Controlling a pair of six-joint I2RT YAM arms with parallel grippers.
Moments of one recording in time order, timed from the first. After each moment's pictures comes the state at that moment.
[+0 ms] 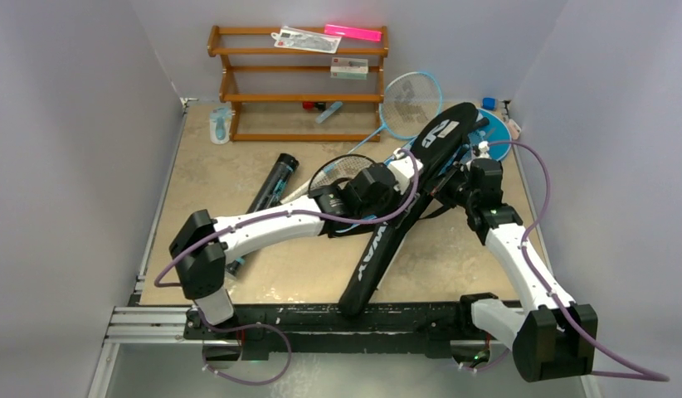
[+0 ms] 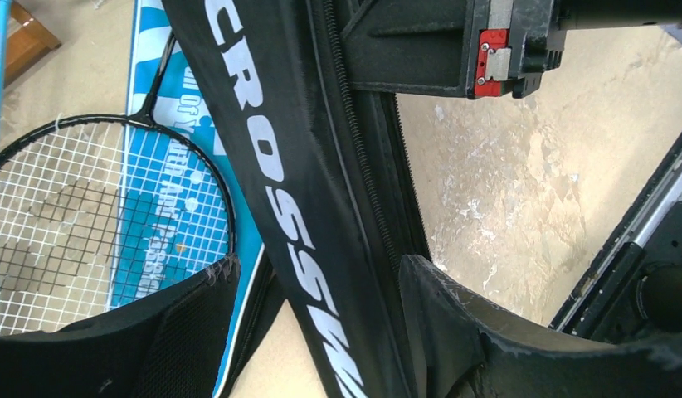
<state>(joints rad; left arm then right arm) -1.05 1.68 1.39 -0.22 -0.14 -0.16 0.10 1.05 0.72 -0.22 -0.26 0.78</state>
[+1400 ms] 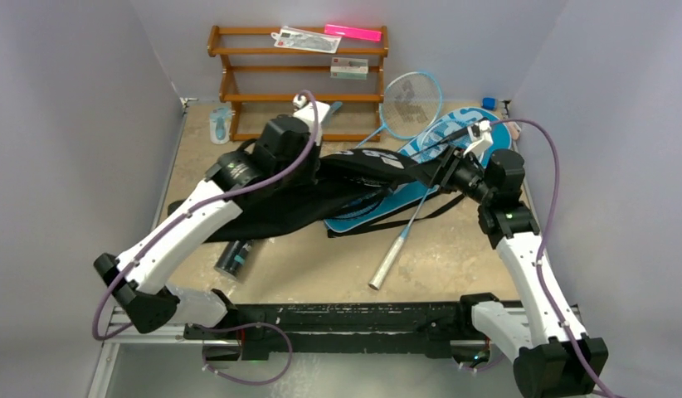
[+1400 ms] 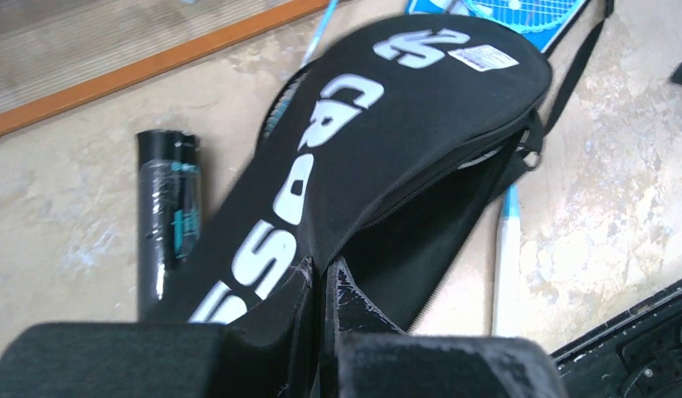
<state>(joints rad) -0.78 1.37 1.54 -0.76 -0.24 -0.23 0.10 0.94 0.83 -0.19 -0.59 0.64</state>
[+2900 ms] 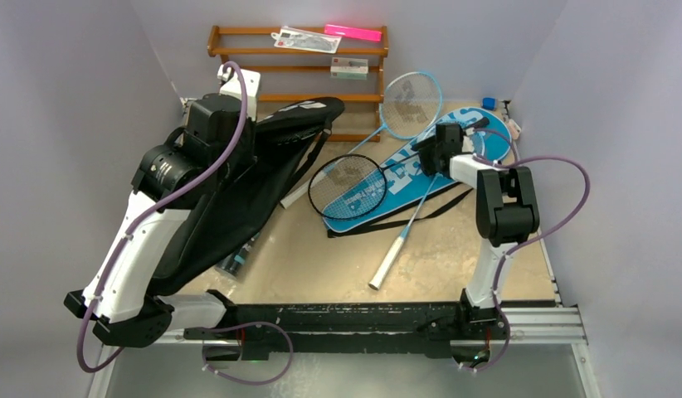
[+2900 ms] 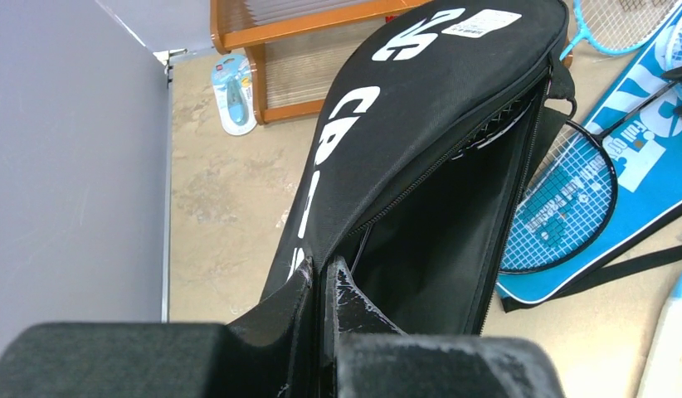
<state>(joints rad) -0.60 1.26 1.83 -1.08 -0.53 -0.09 0.10 1.94 1.21 -0.03 0.04 1.18</state>
